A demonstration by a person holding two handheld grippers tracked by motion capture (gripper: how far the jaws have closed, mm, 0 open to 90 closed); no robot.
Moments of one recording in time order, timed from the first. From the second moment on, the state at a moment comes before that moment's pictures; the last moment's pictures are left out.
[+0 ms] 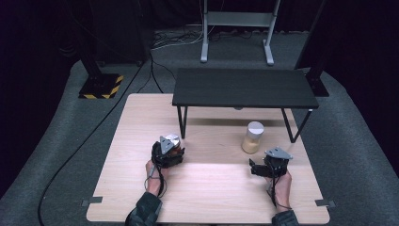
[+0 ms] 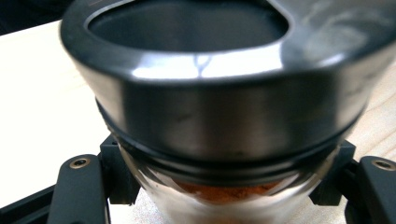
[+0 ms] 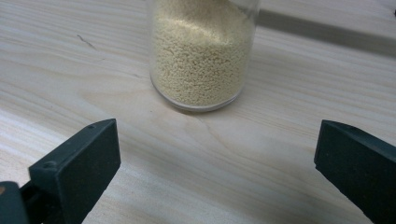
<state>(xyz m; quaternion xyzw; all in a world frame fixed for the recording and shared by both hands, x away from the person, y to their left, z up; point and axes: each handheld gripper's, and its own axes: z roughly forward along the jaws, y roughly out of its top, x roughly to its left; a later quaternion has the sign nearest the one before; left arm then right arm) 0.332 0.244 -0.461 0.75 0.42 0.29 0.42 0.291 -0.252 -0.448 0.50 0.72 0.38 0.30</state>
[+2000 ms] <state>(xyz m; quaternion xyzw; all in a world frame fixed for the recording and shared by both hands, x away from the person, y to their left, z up) 0.331 0.243 -0.437 0.75 0.41 0.27 0.45 0.293 -0.254 -0.447 0.50 0.73 0.38 0.29</state>
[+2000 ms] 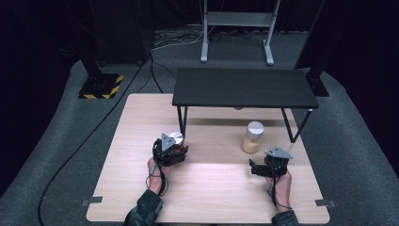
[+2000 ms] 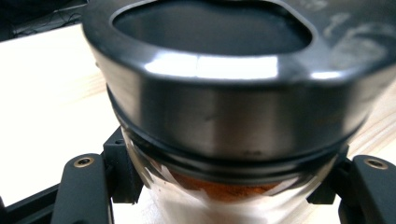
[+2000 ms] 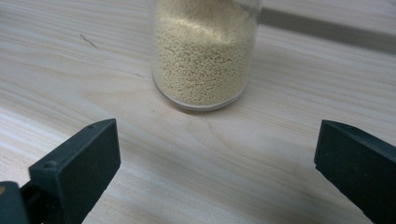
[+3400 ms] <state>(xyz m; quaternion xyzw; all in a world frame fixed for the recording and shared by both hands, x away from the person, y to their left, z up) 0.341 0.233 -0.375 0.77 0.36 0.26 0.46 0.294 -0.254 -0.447 0.50 0.73 0.38 0.29</state>
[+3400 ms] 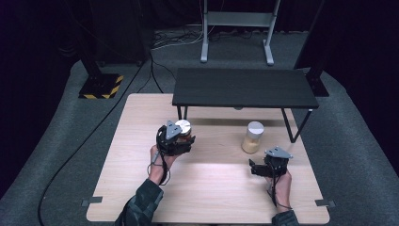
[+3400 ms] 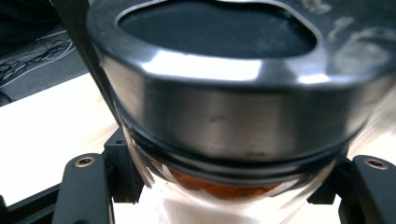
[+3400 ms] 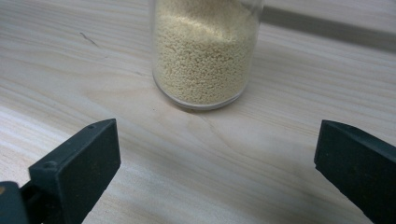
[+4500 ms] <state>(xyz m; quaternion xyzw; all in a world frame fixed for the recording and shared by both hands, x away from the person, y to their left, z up) 0.359 0.236 -0.343 0.77 0.36 0.24 0.47 0.295 -0.255 -0.446 0.50 0.73 0.37 0.29</state>
